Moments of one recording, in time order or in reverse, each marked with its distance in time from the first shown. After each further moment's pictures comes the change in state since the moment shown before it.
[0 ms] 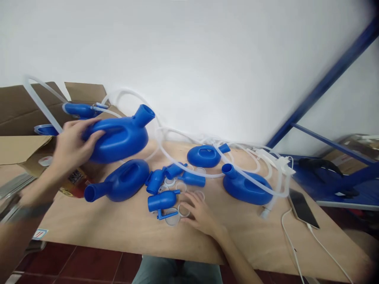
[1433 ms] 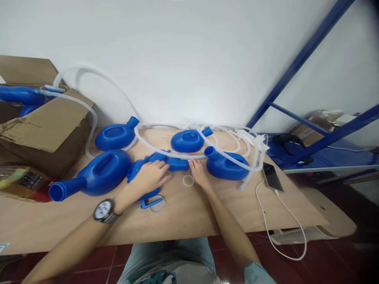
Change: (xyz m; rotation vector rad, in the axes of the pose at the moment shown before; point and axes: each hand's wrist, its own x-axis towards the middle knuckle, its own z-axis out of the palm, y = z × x) left_hand -0.099 0.176 0.138 -0.022 -0.706 0.661; right_hand 0.026 0.094 -0.015 0.258 0.397 0.659
